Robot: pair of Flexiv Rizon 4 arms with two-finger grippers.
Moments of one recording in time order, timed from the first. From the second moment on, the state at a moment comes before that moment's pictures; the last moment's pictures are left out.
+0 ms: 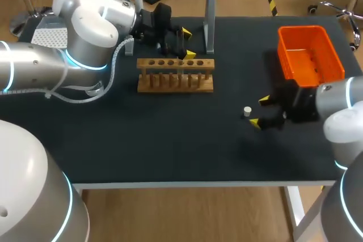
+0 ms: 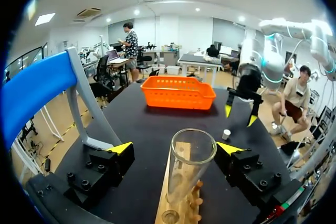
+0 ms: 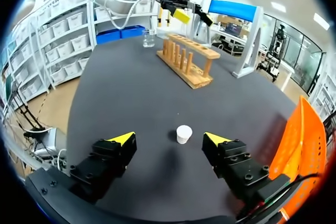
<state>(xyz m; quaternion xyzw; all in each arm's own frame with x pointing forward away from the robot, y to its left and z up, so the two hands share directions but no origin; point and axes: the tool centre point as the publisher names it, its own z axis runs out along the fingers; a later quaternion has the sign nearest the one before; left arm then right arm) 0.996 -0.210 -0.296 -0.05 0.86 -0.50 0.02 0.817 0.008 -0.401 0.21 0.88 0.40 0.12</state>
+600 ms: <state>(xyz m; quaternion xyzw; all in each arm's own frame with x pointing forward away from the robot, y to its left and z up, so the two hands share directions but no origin) 0.996 -0.210 -0.296 -0.05 0.86 -0.50 0.02 0.835 0.021 -0.417 0.24 0.88 0.39 0.12</state>
